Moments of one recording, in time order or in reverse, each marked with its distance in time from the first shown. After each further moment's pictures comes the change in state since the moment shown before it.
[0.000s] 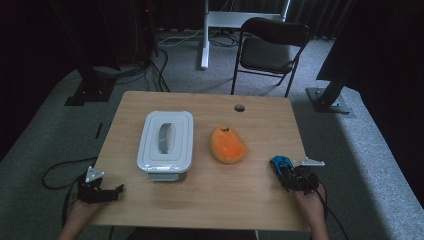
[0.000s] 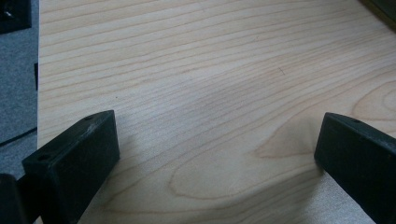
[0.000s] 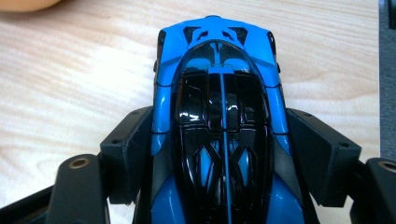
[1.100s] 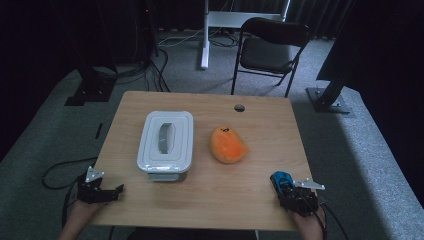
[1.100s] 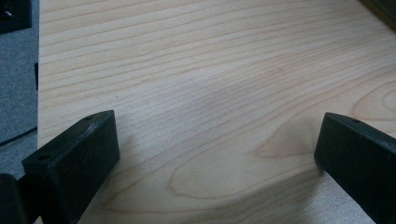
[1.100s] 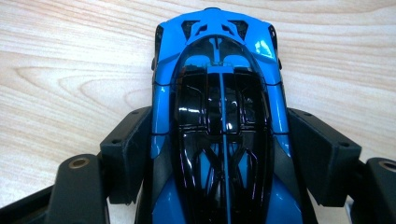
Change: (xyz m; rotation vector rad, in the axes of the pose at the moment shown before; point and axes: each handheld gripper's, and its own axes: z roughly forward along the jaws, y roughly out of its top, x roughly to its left) left arm 0.000 0.000 0.000 -0.002 0.001 -0.001; right arm 0.024 -0.056 -0.014 -0.003 -0.039 0.046
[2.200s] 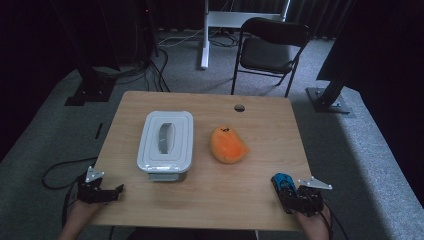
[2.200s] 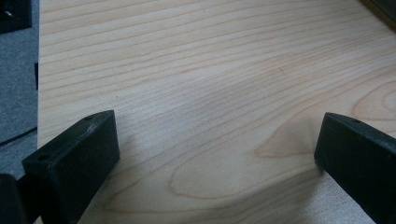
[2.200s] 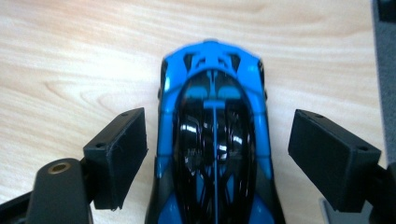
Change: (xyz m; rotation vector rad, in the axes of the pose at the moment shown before) left arm 0.000 0.000 0.000 0.000 0.000 0.000; right arm -0.005 0.009 -0.019 -0.043 0.028 -0.004
